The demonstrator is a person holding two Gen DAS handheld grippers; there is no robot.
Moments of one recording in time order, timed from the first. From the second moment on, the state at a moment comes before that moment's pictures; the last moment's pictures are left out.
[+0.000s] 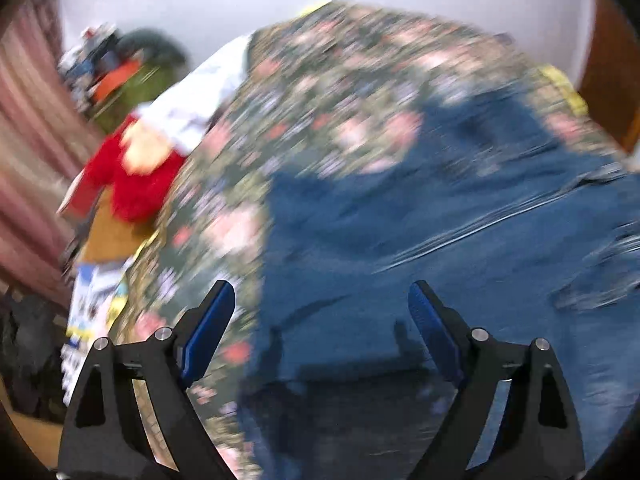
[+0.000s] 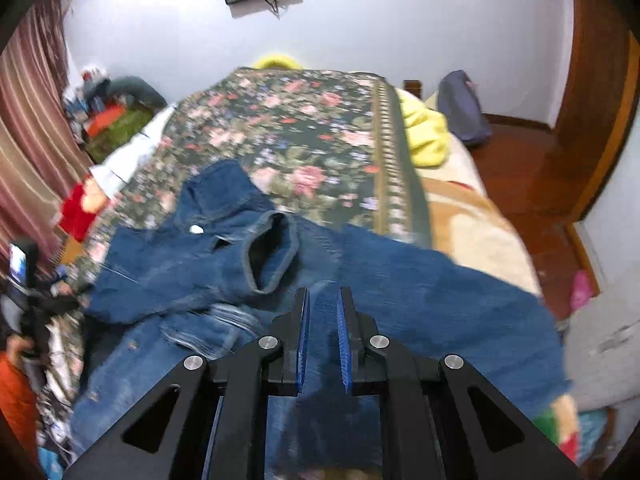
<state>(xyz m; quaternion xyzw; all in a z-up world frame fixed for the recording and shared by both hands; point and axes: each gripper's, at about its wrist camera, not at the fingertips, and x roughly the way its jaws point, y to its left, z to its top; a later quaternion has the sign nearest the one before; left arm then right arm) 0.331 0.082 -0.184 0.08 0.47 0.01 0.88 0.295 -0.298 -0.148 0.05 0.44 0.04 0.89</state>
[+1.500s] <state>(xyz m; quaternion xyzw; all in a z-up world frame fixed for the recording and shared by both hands) 0.307 -0.206 -0.192 0.17 0.48 -0.28 0.81 0.248 -0.421 -0.252 0.02 0.56 -0.02 0.83</state>
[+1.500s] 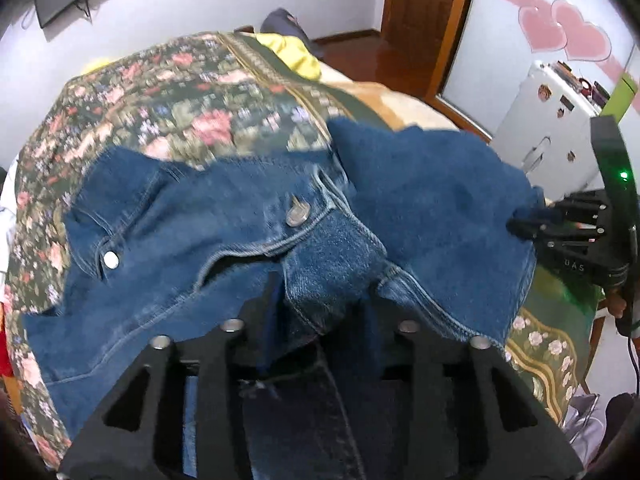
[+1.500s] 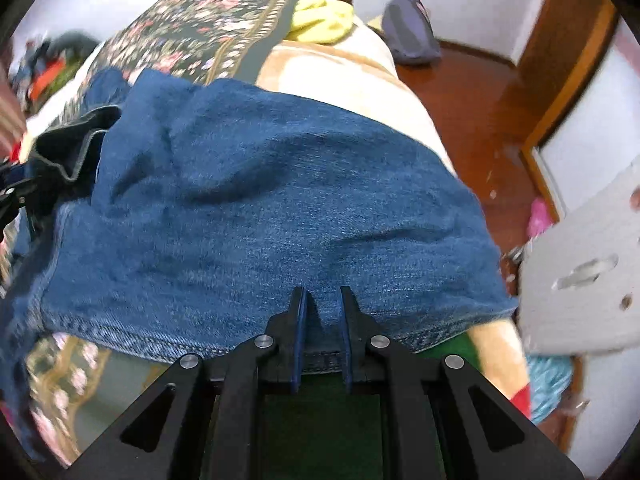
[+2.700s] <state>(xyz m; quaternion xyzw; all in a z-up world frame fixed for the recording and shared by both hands) 0.362 -0.159 -0.215 0.16 0.48 -0.20 0.84 0.210 -0.464 -0.232 -0.07 0.57 -0.19 0.80</state>
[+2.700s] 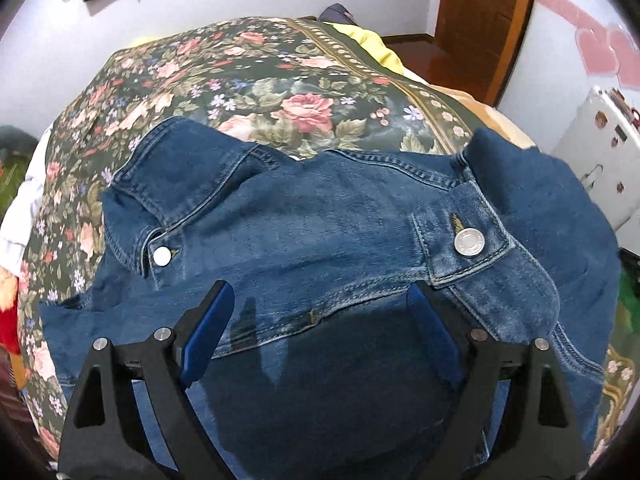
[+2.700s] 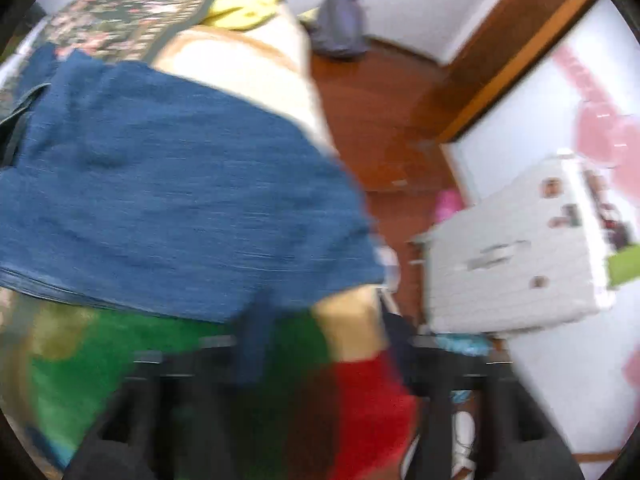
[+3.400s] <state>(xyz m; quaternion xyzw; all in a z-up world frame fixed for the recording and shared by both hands) 0.345 -0.169 -0.178 0.17 0.42 -0.20 0.87 0.228 -0.561 -0.284 0.38 0.54 -0.13 0.74</state>
